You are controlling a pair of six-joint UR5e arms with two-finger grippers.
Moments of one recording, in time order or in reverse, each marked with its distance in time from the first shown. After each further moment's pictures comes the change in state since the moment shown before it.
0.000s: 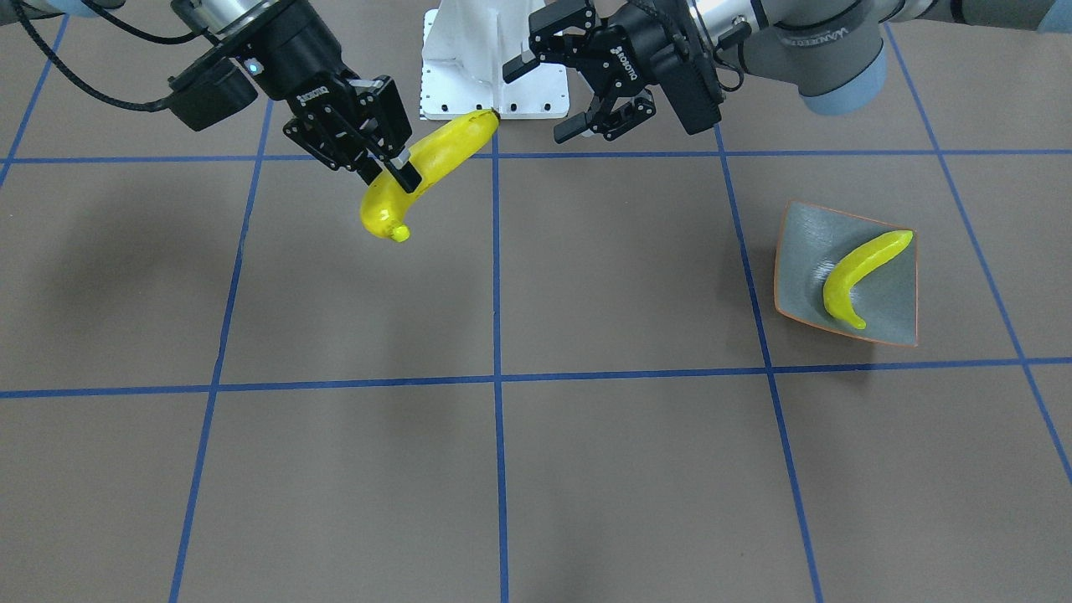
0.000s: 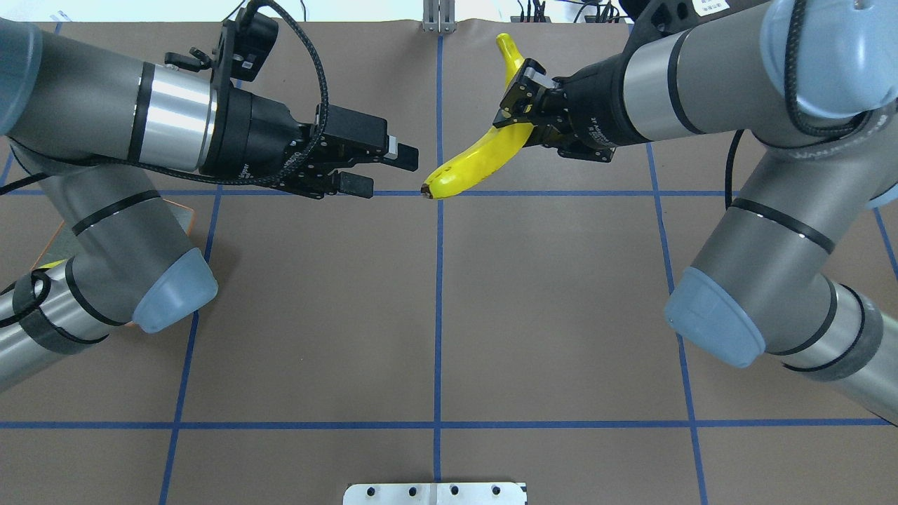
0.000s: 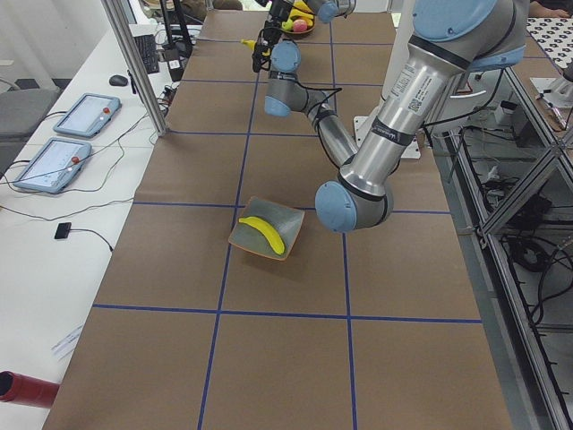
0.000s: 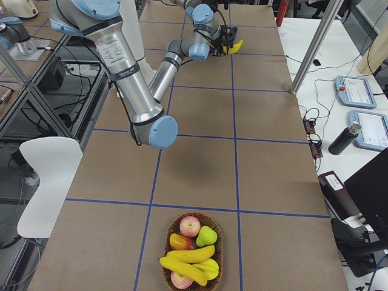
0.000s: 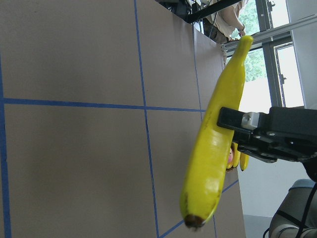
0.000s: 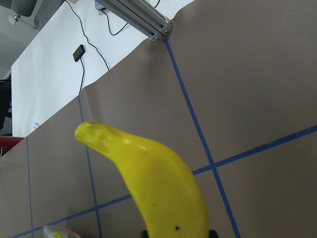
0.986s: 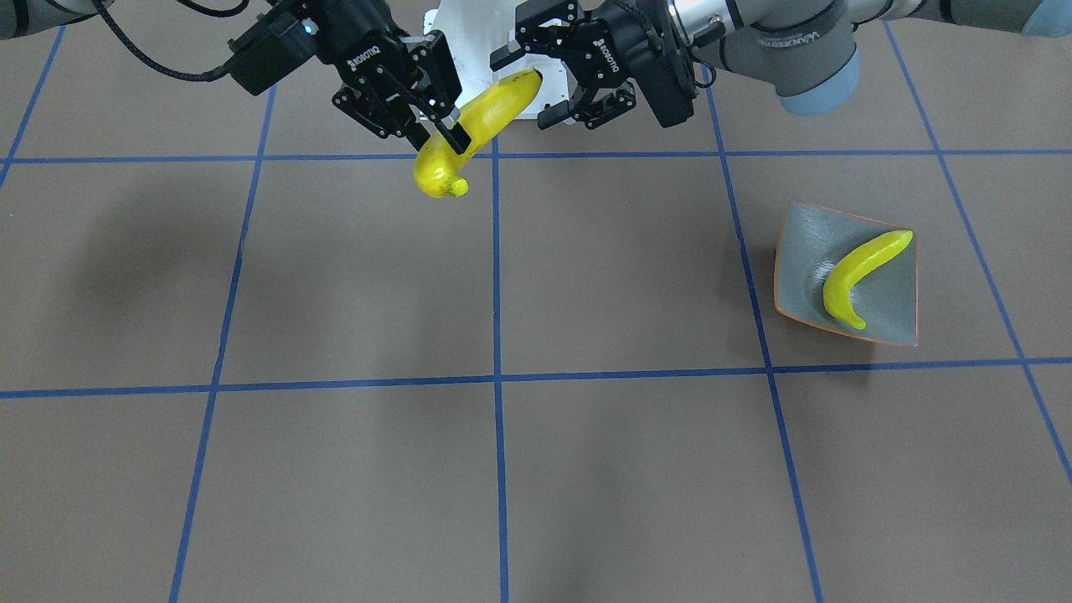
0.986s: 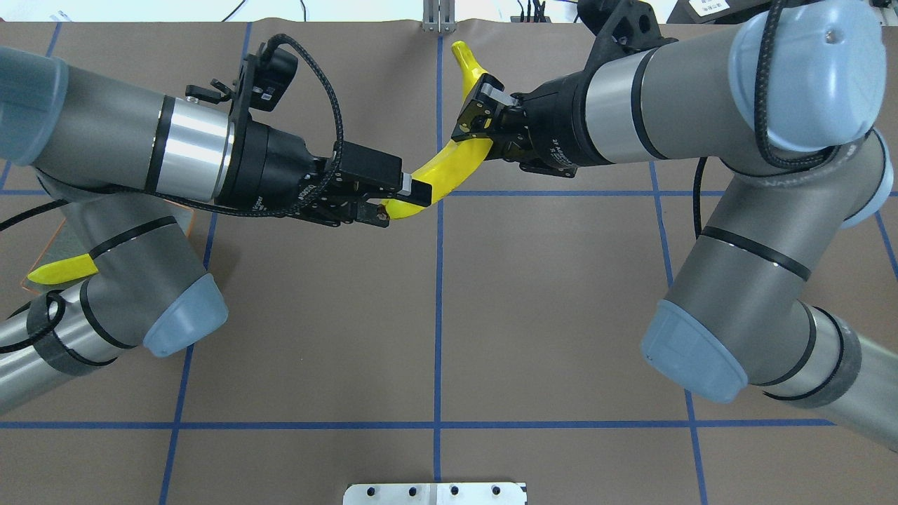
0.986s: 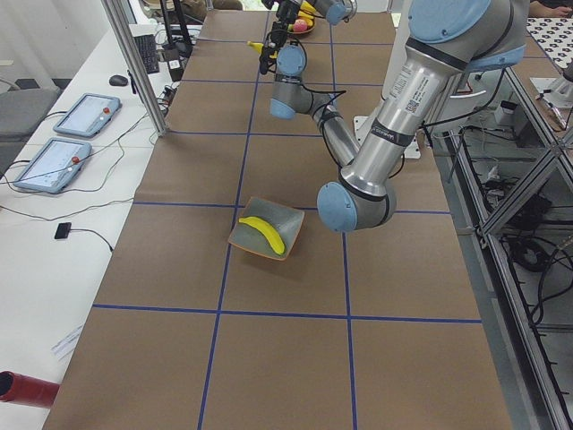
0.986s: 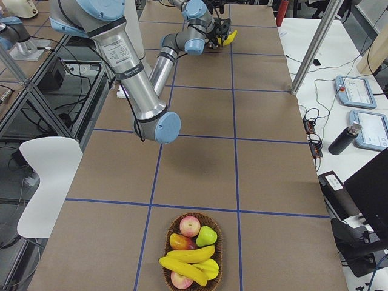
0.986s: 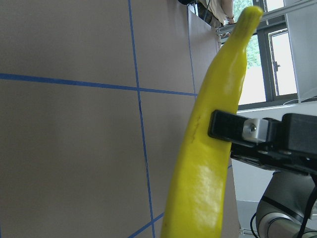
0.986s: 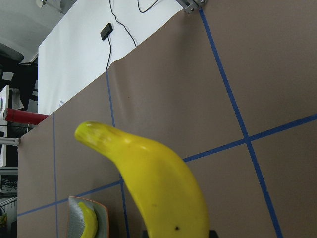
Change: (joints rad) left arm 0.049 0.007 -0.003 -0.026 0.000 0.004; right arm -0.057 0.043 0.019 0.000 -0.047 0.001
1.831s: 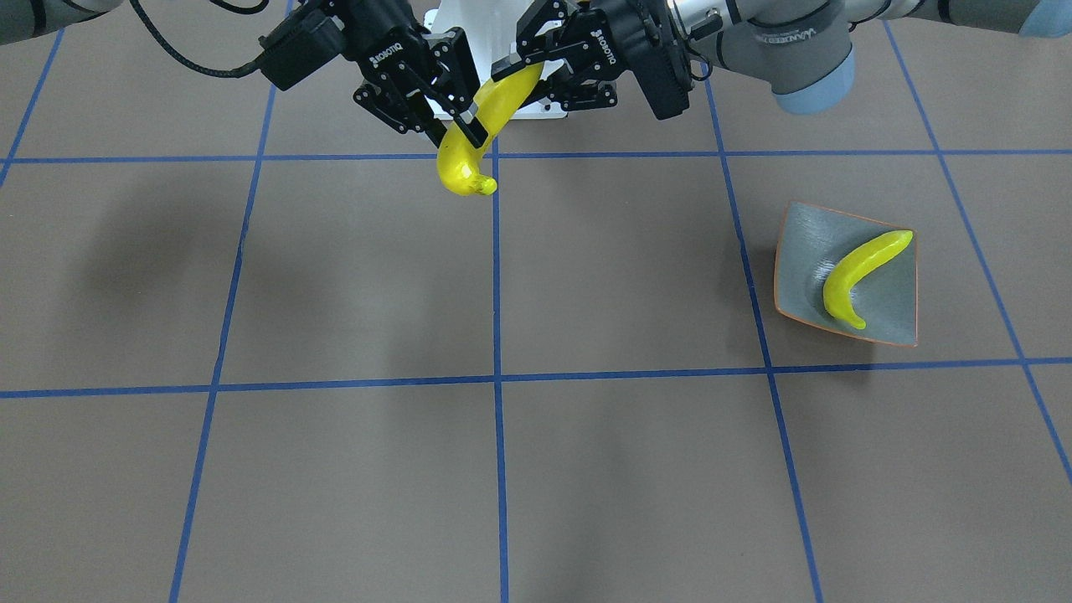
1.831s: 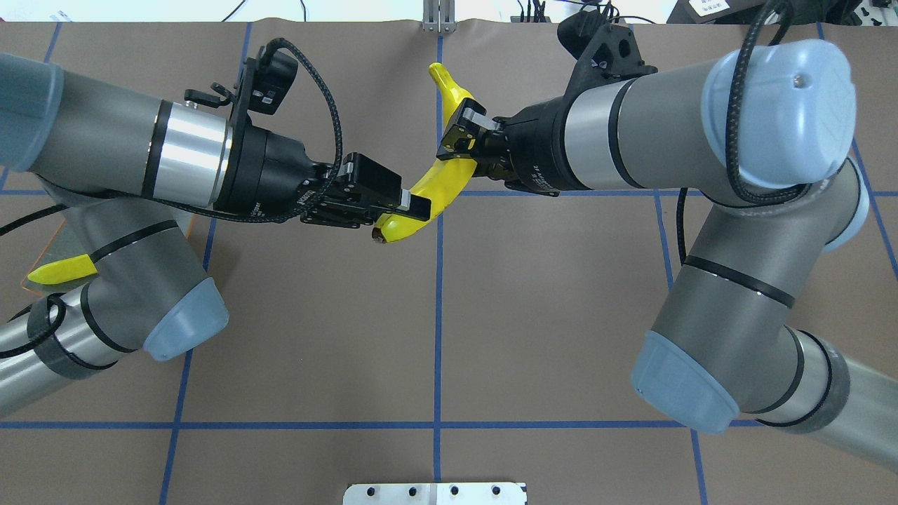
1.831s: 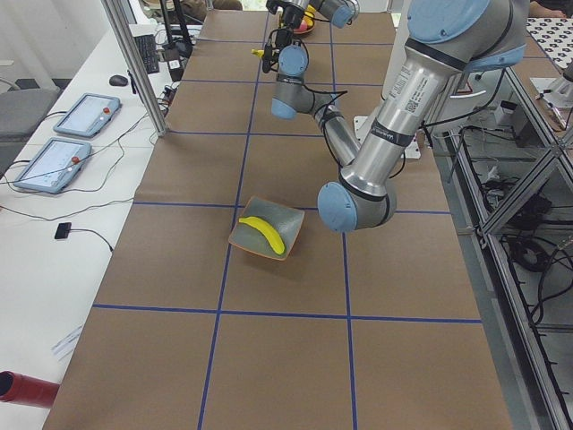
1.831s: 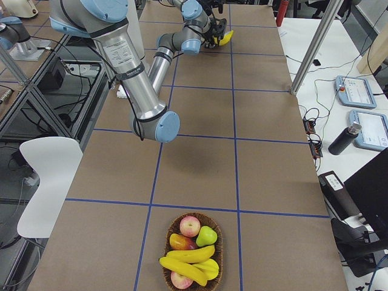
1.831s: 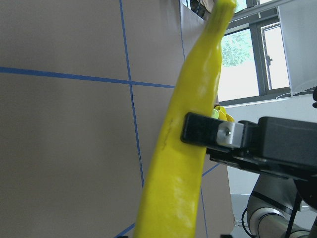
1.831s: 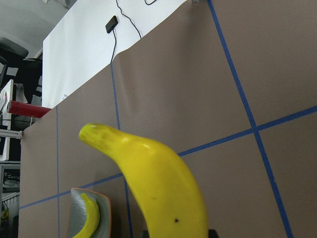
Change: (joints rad) left arm 0.004 0.002 -0.002 -0.028 0.000 -0.002; right arm -0.052 0.001 0.017 0.002 -0.047 -0.004
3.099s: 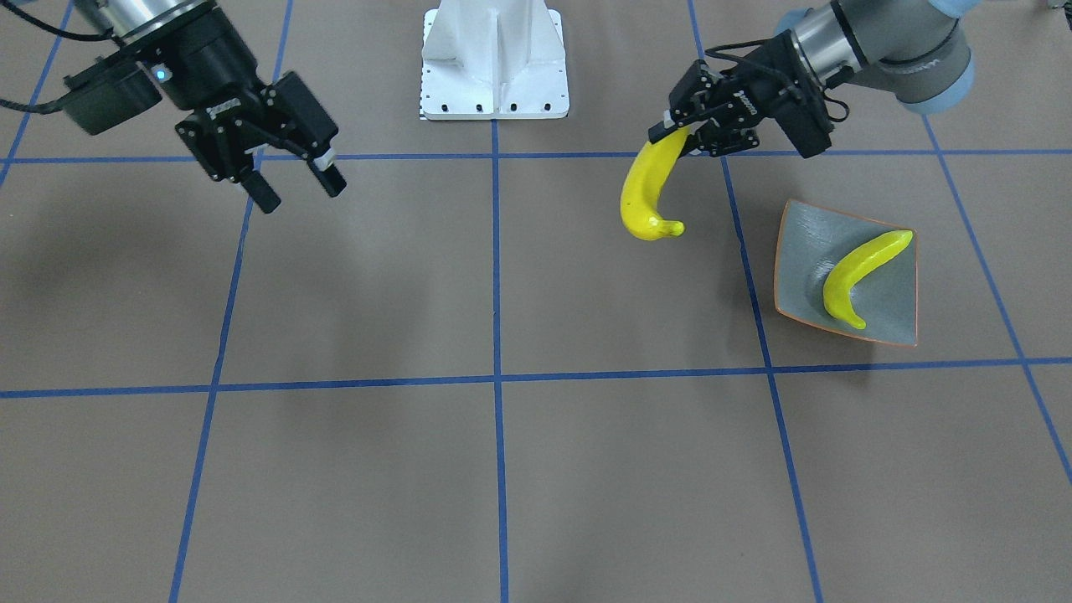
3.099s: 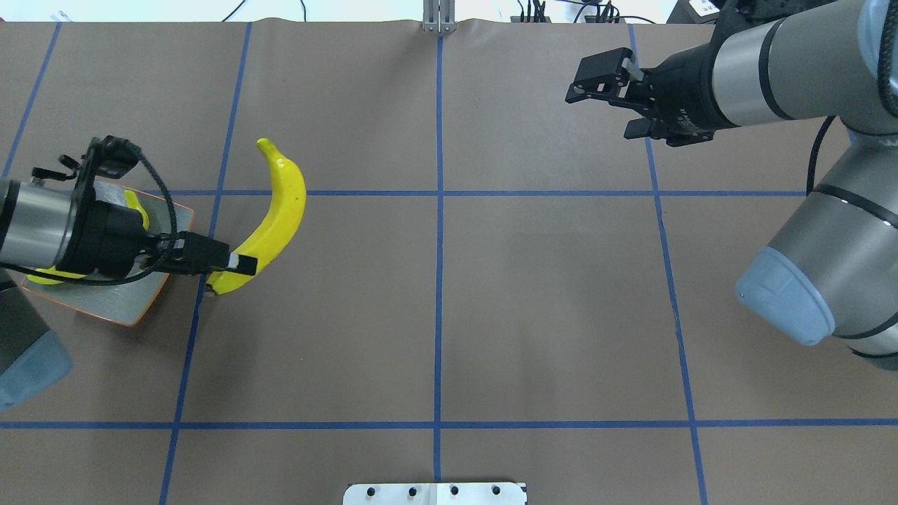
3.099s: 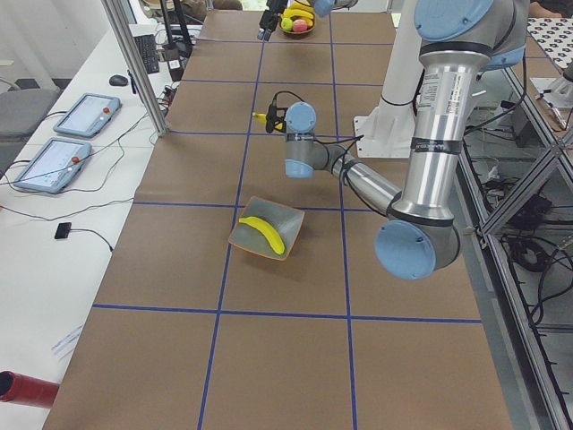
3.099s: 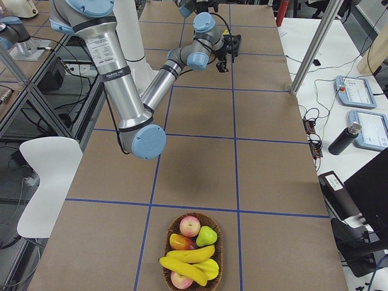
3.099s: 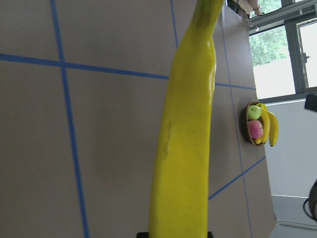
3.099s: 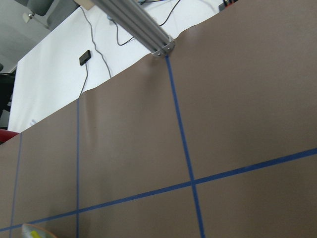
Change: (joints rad) left arm -0.069 0.496 -0.070 -0.094 -0.049 0.228; right arm 0.253 -0.208 -0.028 -0.012 0.141 -0.219
